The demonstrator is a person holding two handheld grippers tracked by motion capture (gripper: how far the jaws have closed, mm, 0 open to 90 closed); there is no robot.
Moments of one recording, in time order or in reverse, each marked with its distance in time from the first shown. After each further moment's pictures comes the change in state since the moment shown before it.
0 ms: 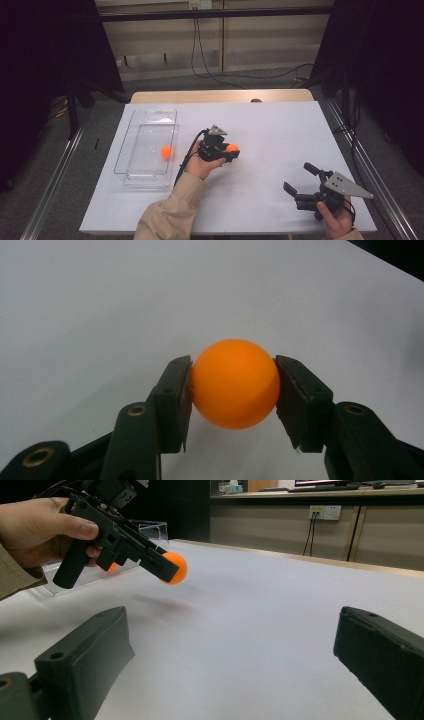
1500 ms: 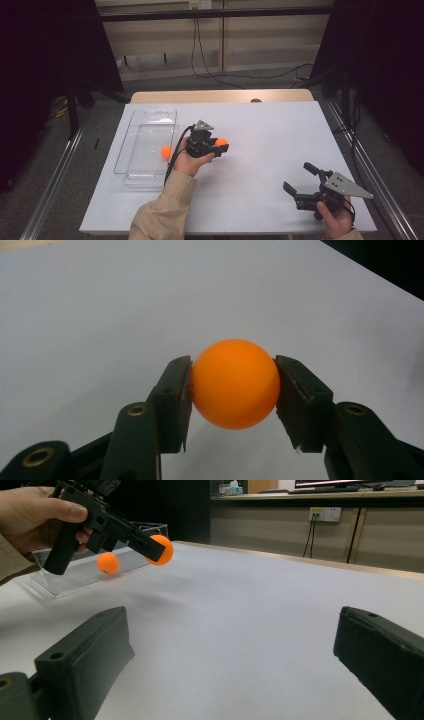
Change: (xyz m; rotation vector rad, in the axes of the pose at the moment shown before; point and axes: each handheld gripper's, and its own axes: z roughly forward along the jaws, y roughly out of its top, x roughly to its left) left arm 0.018 0.002 -0.032 -0.048 0.053 -0.038; right arm 0.001 0.001 0.000 -0.004 0.001 -0.001
